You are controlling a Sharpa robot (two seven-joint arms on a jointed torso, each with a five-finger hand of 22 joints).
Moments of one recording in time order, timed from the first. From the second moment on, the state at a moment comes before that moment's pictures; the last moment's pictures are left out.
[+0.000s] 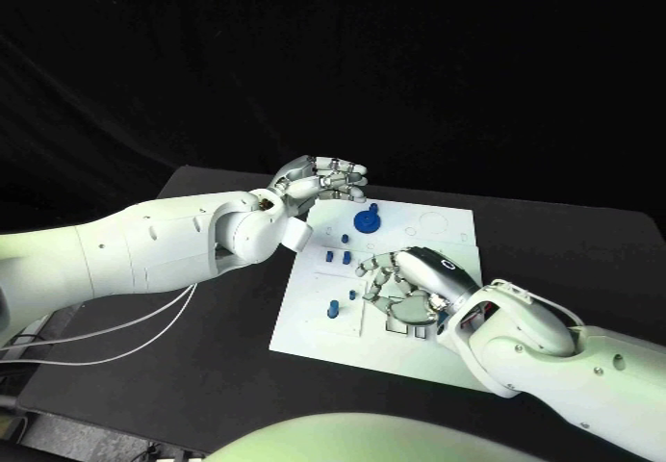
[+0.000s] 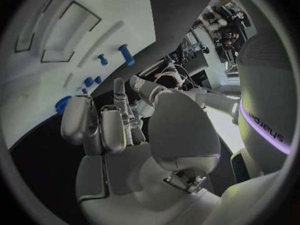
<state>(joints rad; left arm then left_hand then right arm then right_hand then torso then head) 1.12 -0.87 0.00 1.45 -0.05 -0.13 0.41 1.33 -0.19 0.55 0.01 0.25 0.84 0.21 0.30 0.22 1.04 0.17 0.23 0.07 0.94 0.11 0.59 0.25 0.17 0.81 0.24 0.41 0.25 1.09 -0.72 -0.13 1.73 -1.43 -0.49 -0.02 1.22 -0.16 0.58 -0.01 0.07 0.89 0.17 0.17 0.42 1.22 0.08 0.28 0.16 1.47 -0.01 1.35 1.14 0.09 1.41 0.10 1.18 1.31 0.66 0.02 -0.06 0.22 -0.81</state>
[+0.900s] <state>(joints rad) 1.12 -0.87 0.00 1.43 -0.05 -0.12 0.41 1.33 -0.19 0.55 0.01 0.25 0.84 0.21 0.30 0.22 1.04 0.16 0.23 0.07 0.94 0.11 0.59 0.25 0.17 0.82 0.24 0.40 0.24 1.08 -1.02 -0.13 1.84 -1.08 -0.44 -0.17 1.13 -0.18 0.34 0.18 0.19 0.84 0.12 0.40 0.58 1.34 0.04 1.26 1.18 1.46 -0.02 1.50 1.31 0.04 1.46 0.08 1.45 1.31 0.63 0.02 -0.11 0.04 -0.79</state>
